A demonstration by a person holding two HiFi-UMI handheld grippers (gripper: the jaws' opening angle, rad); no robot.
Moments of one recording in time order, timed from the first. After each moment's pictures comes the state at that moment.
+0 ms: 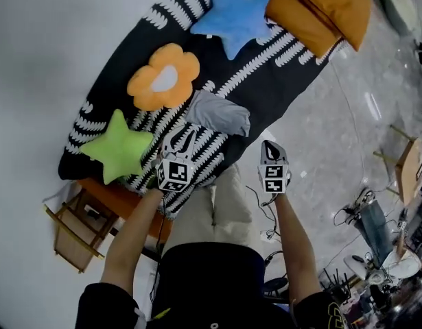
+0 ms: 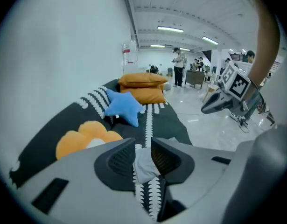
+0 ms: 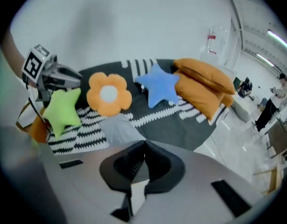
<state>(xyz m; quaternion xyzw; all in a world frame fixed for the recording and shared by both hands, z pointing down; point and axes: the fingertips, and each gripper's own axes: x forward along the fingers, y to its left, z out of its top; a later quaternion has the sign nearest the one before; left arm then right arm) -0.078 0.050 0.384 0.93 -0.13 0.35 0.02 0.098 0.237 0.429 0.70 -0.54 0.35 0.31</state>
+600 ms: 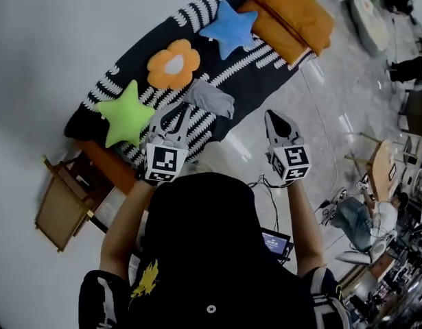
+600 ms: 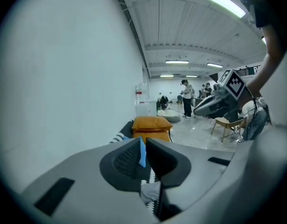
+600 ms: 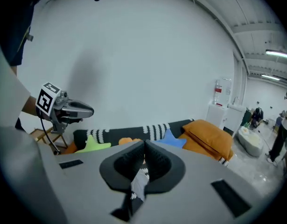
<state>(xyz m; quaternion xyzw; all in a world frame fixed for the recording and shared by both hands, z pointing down) -0.180 0.107 0.050 0.96 -0.20 0.18 0.00 0.002 0.229 0.048 0.70 -0.66 0.17 0.20</state>
